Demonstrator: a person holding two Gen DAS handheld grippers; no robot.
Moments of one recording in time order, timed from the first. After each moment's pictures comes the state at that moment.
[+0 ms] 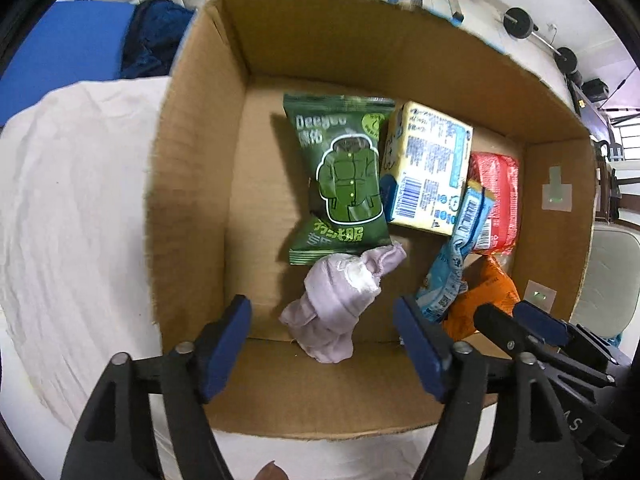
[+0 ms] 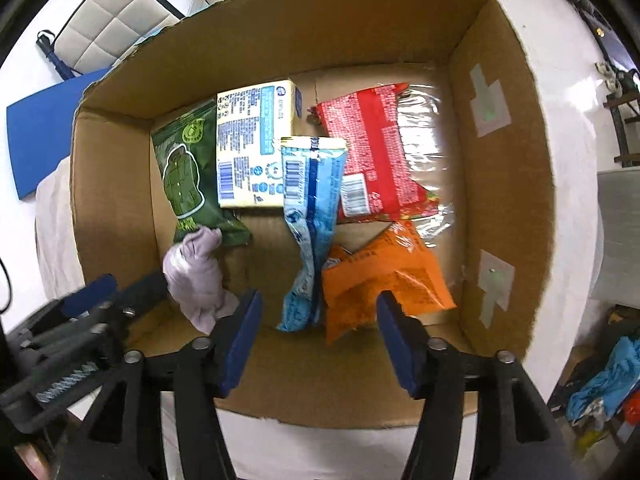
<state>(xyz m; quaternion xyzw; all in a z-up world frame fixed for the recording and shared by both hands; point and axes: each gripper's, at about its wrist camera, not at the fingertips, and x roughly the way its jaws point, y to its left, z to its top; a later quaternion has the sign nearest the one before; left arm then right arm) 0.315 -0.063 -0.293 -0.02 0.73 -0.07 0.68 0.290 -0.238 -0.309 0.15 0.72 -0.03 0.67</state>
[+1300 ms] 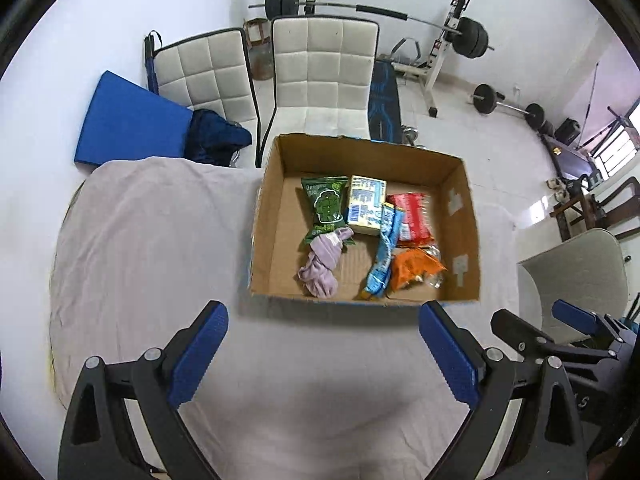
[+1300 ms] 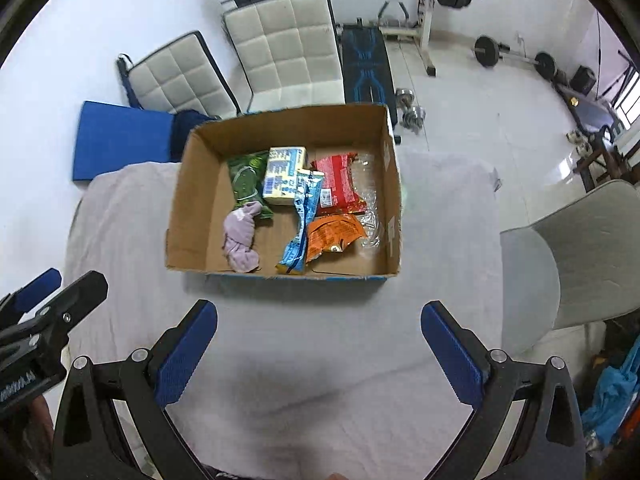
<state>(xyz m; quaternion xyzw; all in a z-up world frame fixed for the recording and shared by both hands) 0.144 -0.049 -0.086 0.00 0.56 -0.06 0.82 0.117 -0.247 -0.110 0.09 0.58 -0.02 0.81</state>
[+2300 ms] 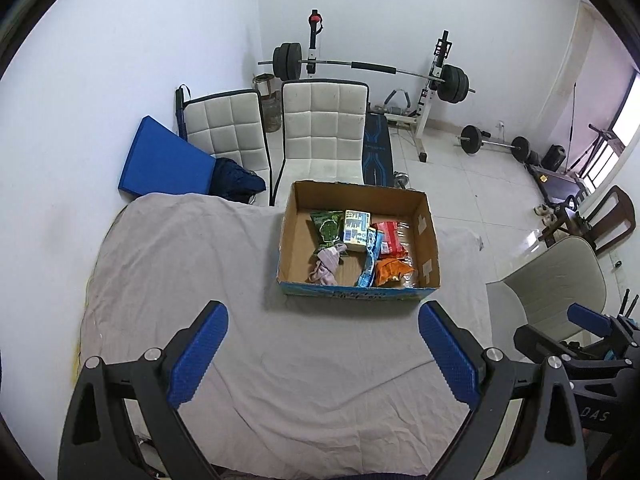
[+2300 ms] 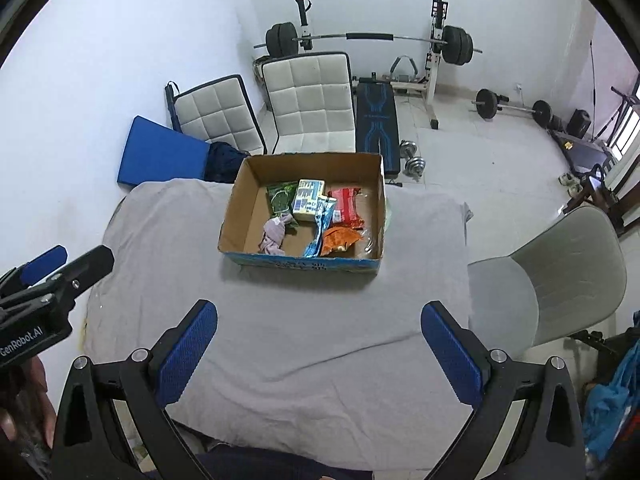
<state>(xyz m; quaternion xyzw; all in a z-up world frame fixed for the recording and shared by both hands) 0.025 -0.032 0.027 0.00 0.48 -0.06 0.88 -0.021 -0.228 0.029 0.07 0.51 -0.01 0.86</state>
